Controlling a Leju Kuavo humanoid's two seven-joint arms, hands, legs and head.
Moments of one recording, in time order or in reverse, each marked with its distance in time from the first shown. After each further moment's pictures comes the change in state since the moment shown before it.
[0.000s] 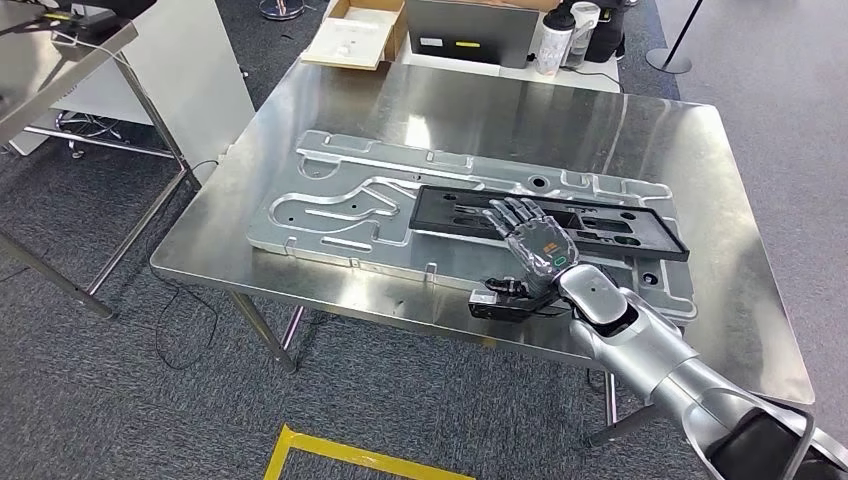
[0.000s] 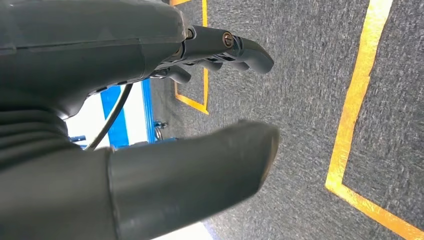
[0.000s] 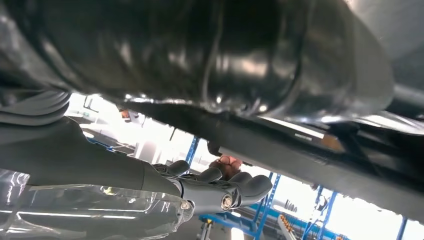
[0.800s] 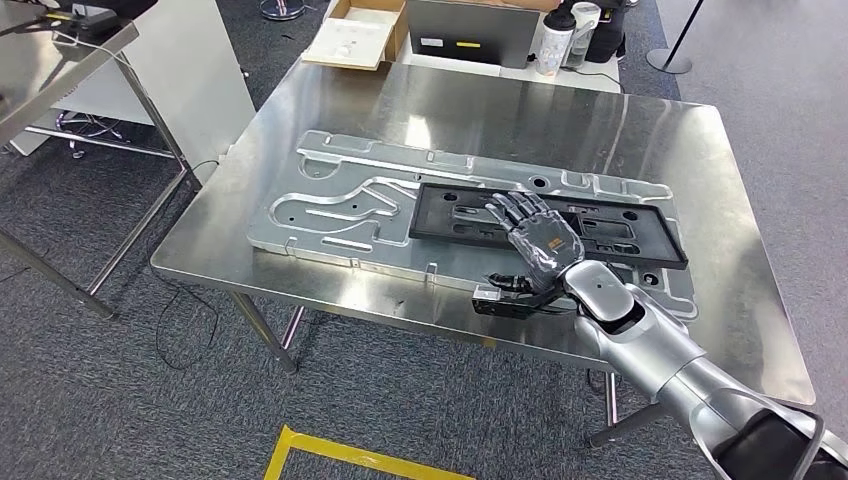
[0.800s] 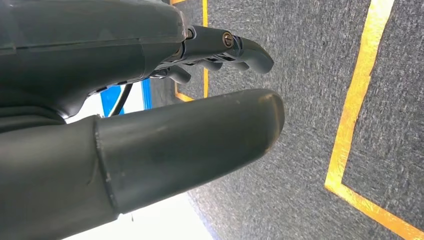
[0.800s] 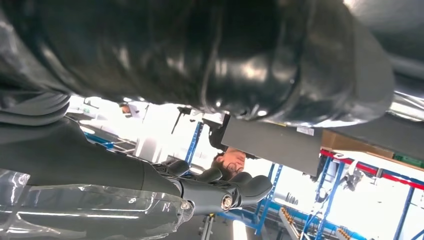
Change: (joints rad) left arm -0.003 0.000 0.021 0.000 -0.016 0.001 -0.005; right arm 0.009 -0.017 -0.019 -0.042 0.000 0.008 -0.004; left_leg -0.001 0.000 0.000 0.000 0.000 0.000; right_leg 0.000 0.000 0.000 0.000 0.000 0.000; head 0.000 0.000
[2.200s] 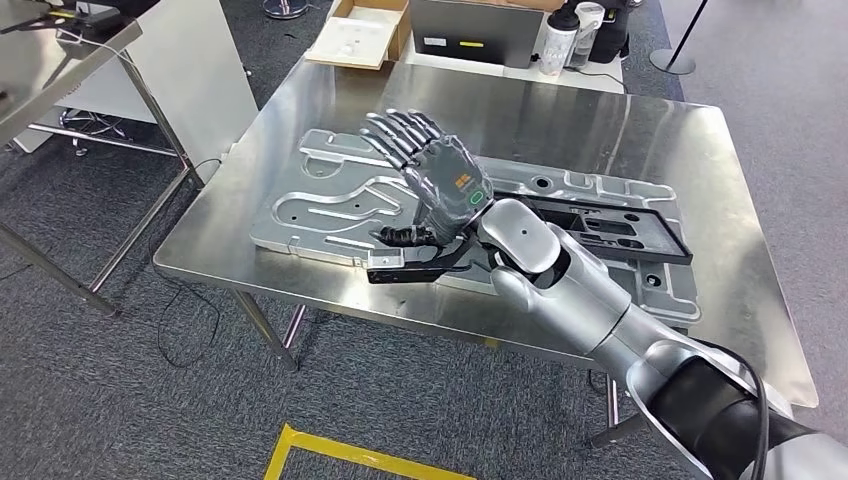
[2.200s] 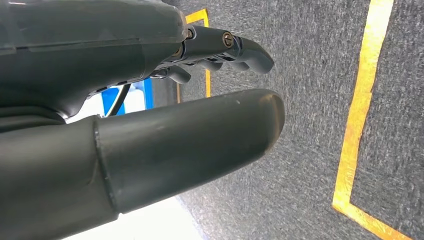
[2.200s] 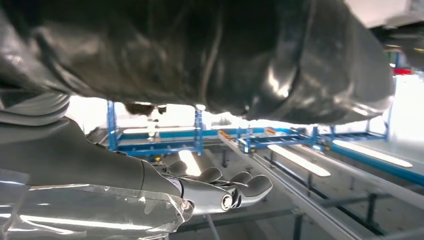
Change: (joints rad) left arm -0.019 0.023 0.009 0.044 -0.097 0.042 -0.020; right arm -0.297 0.204 0.171 -0.210 -0.112 0.039 -0.048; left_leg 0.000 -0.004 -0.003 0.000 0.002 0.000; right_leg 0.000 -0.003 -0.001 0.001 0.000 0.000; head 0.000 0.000
